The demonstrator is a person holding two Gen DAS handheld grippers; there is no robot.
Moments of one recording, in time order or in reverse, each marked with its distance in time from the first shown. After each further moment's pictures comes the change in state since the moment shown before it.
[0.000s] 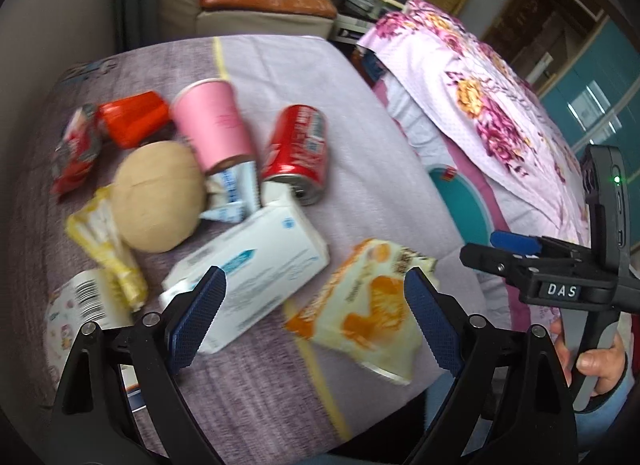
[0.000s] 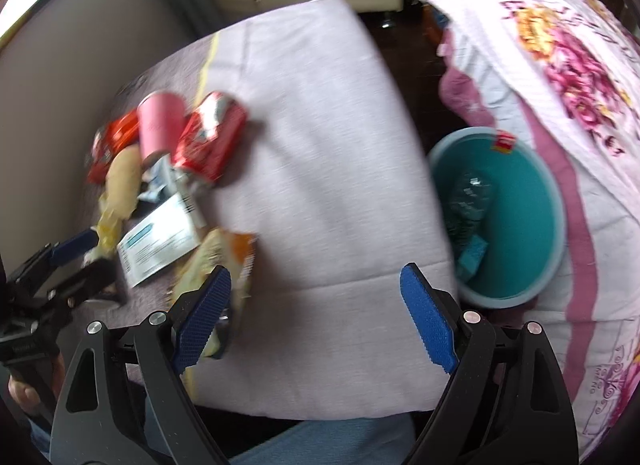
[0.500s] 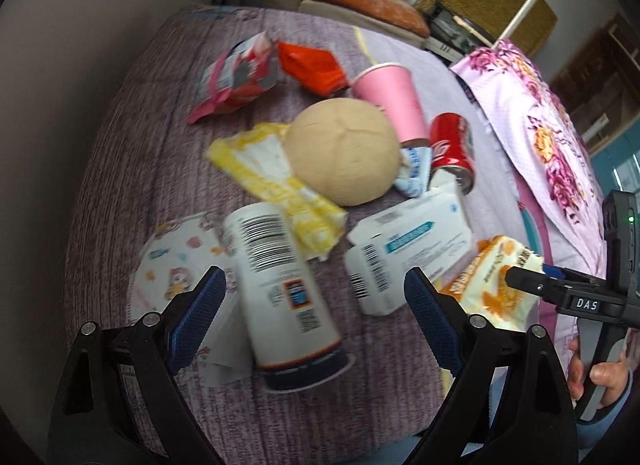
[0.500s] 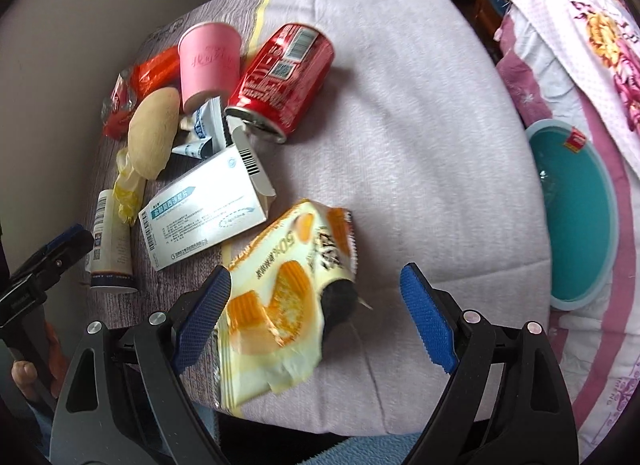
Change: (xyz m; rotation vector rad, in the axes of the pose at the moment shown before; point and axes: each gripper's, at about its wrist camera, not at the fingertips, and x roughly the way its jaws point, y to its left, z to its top) left arm -0.024 0.126 -0.044 -0.235 -0.008 0.124; right arm 0.055 0.066 -0.003 -0.073 0.106 0.054
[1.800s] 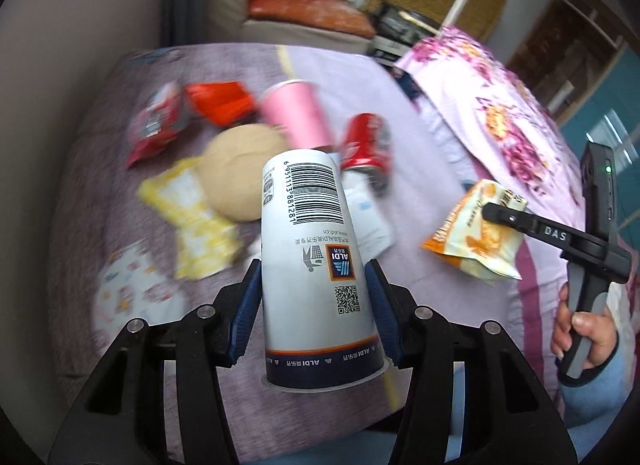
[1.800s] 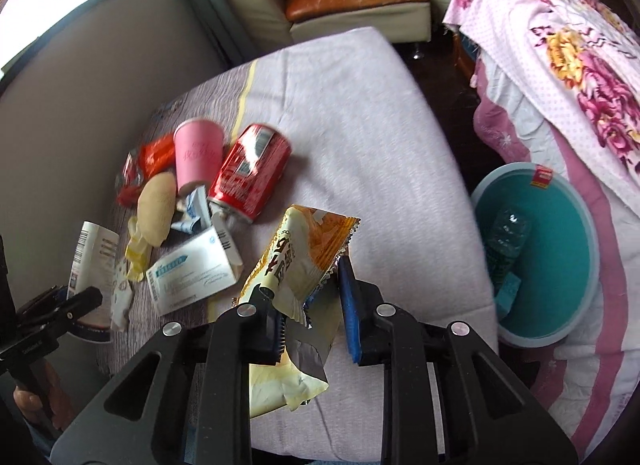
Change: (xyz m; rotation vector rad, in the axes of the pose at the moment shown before) left arm -0.031 -0.085 -0.001 0.176 -0.050 -0.087; right arm -0.055 -0.056 0.004 0.056 -0.260 0.040
